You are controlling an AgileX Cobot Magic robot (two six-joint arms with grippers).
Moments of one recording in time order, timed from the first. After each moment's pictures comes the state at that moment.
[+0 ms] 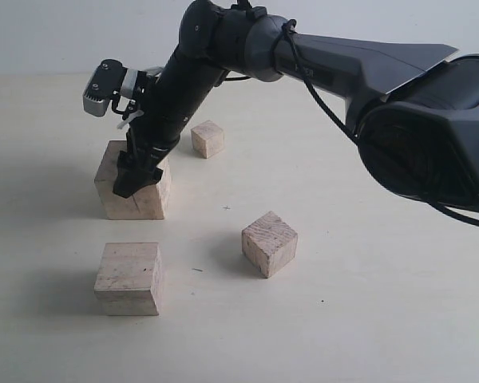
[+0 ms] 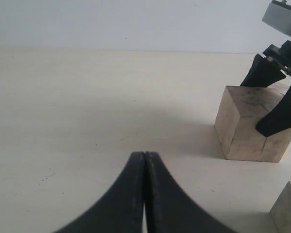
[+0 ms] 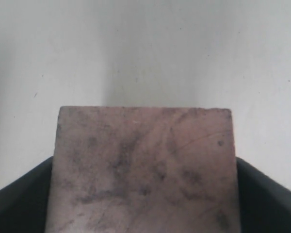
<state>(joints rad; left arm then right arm) -0.01 0.01 0.00 -0.14 0.37 0.11 0.80 2.53 -2.21 0.59 1.06 -1.07</state>
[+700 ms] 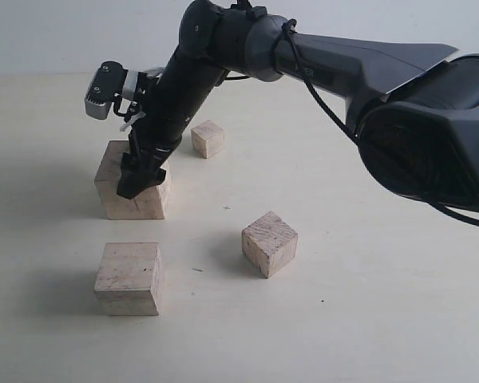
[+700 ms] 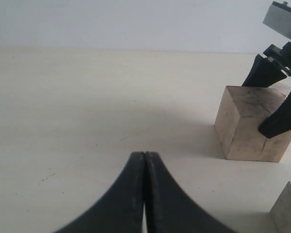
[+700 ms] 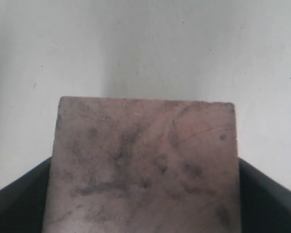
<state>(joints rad) -0.01 0.01 0.00 -0.14 0.37 0.11 0.80 2.53 -2.21 0.57 1.07 -1.10</state>
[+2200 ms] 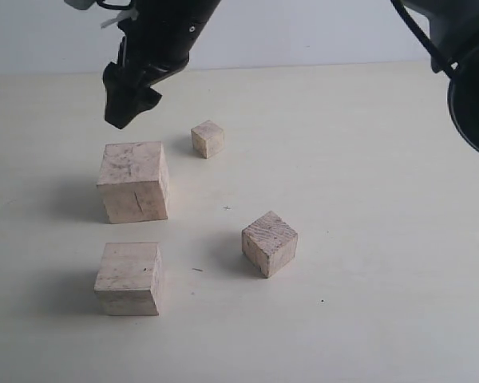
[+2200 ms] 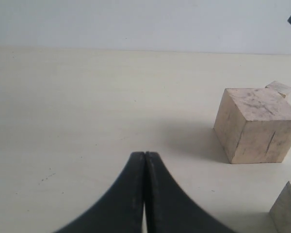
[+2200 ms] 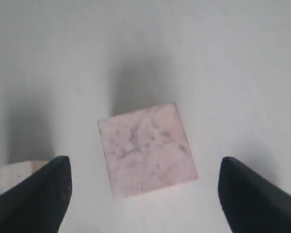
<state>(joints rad) -0.01 0.01 0.00 -0.14 0.37 0.11 0.80 2.28 -2.21 0.43 1.20 -0.75</state>
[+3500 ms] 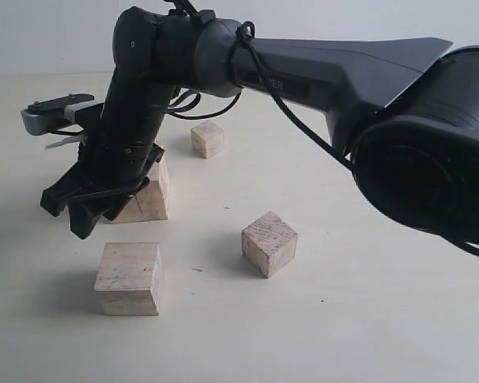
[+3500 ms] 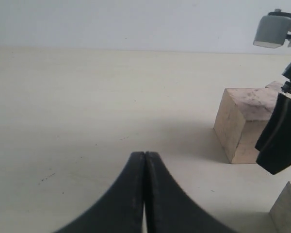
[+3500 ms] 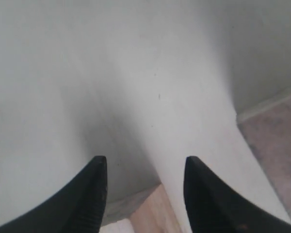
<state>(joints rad) -0.01 0.01 0.00 -0.14 0.37 0.11 0.96 2.43 -2.10 0.51 1.15 -0.37</state>
